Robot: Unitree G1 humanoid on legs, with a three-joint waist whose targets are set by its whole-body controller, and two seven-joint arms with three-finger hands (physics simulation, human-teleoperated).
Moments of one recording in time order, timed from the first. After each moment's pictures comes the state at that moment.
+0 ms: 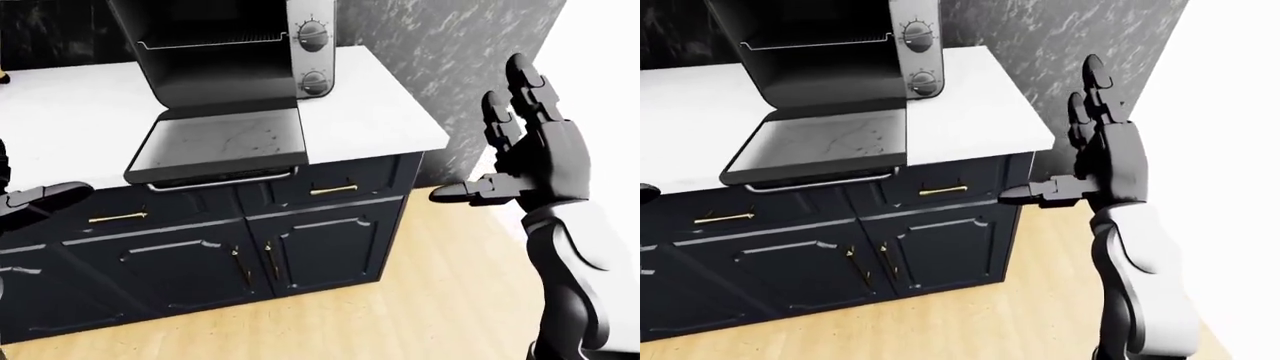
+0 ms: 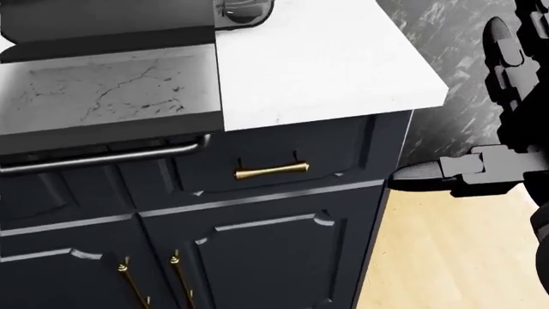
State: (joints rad) left arm -0.22 0.61 0.74 -0.24 -0.51 0.53 -0.02; right arm -0.36 -0.28 -0.30 -0.67 0.21 0.73 0.08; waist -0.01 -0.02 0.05
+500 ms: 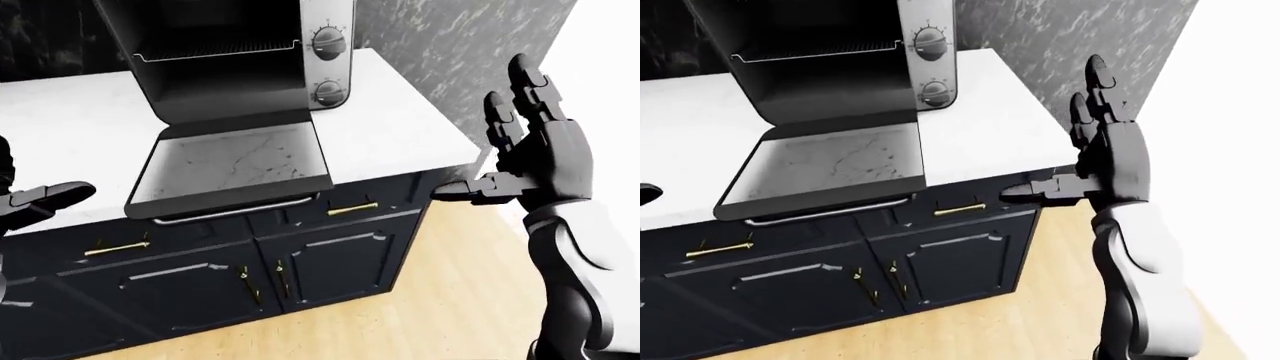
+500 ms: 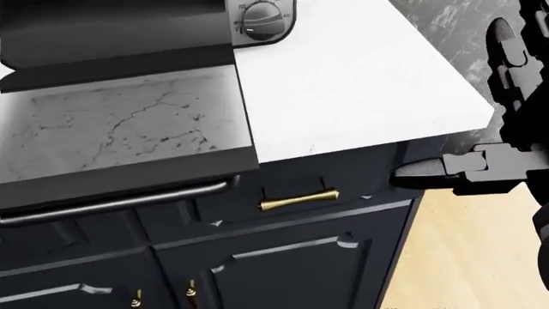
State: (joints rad) left arm -0.22 0.61 0.73 -0.24 -0.53 0.54 -0.02; right arm -0.36 -0.28 -0.31 -0.68 0.22 0.75 0.06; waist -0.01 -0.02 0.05
